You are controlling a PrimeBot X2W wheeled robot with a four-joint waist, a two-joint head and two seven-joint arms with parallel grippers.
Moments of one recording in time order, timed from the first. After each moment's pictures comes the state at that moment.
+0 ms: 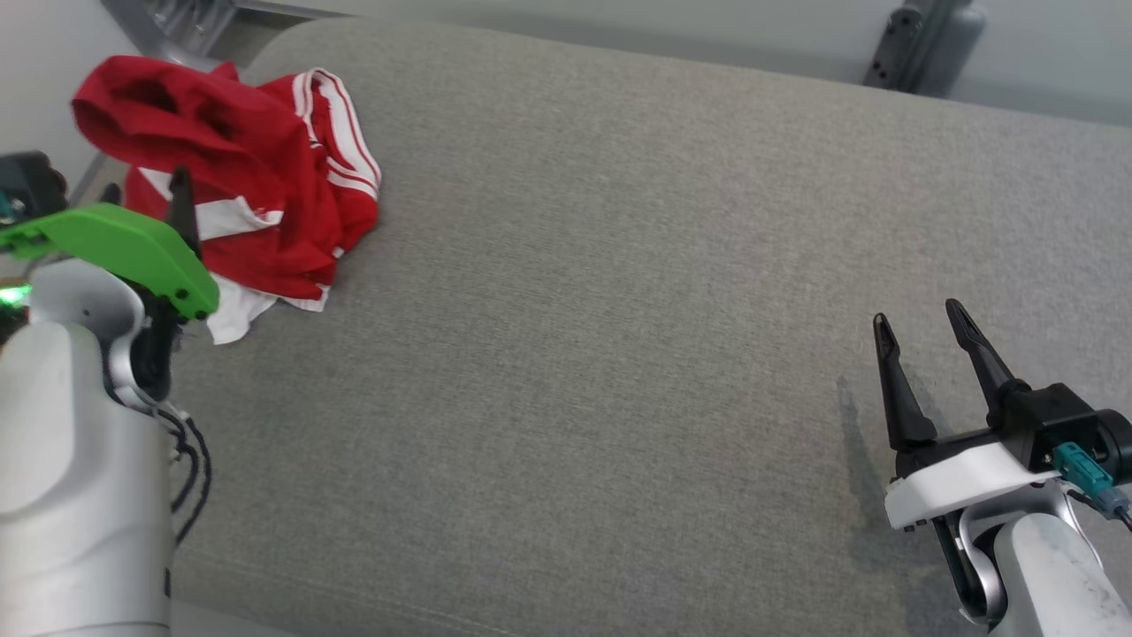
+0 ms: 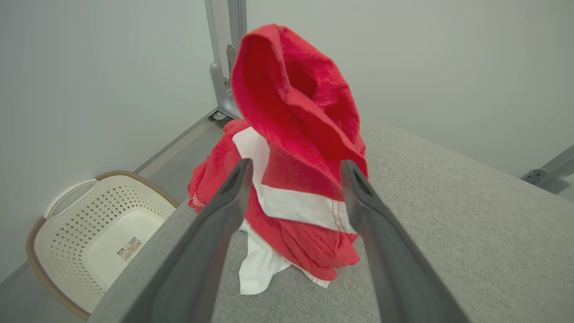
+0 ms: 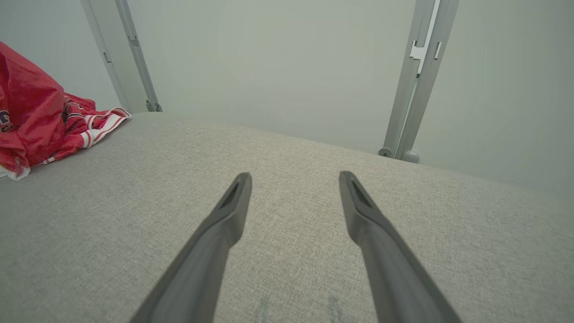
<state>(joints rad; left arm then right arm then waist) -0.69 0.17 0.09 0.58 -0.34 -0.04 0.25 -0.14 -0.17 0.02 0.16 0.11 0.13 -0.26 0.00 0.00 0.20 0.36</state>
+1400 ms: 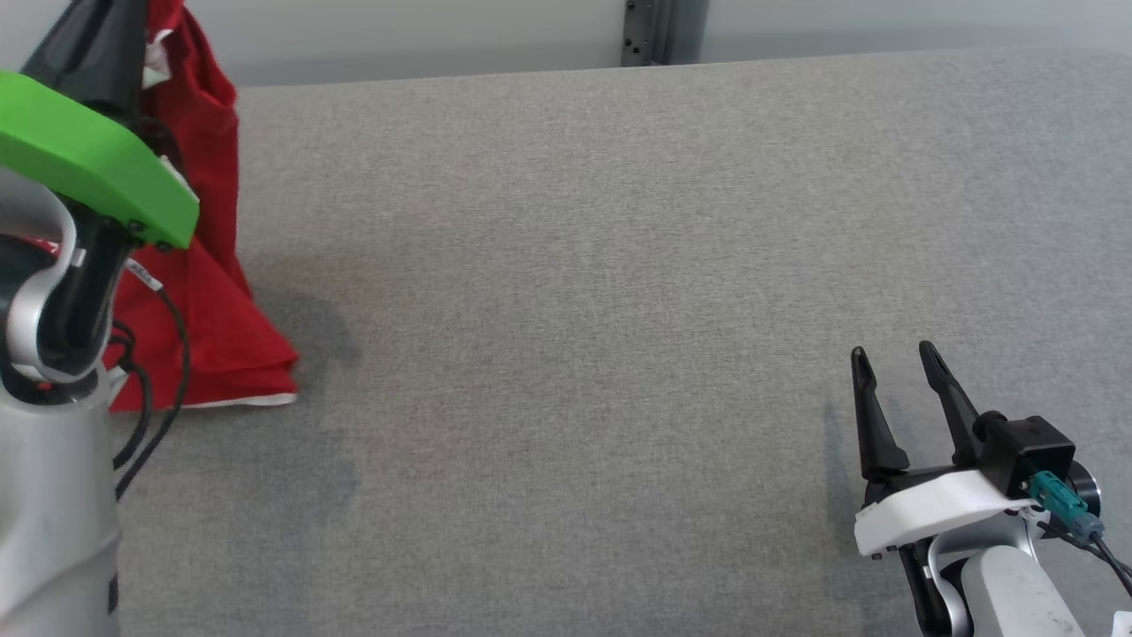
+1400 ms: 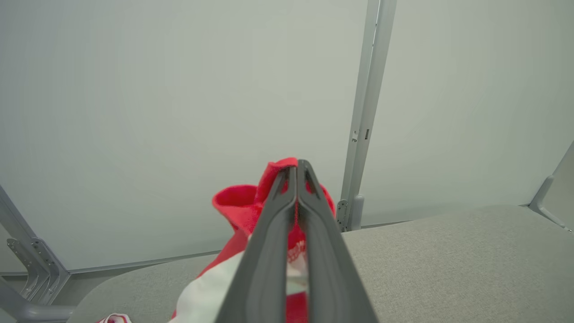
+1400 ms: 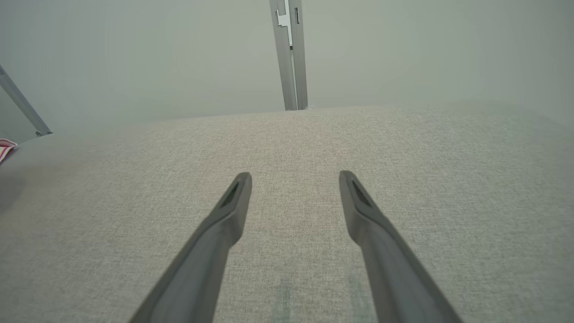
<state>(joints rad) -0.70 0.29 -0.04 -0.08 -0.49 -0.12 0.48 -0.11 -0.06 0.00 0.20 0.16 0.13 -0.26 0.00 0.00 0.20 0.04</state>
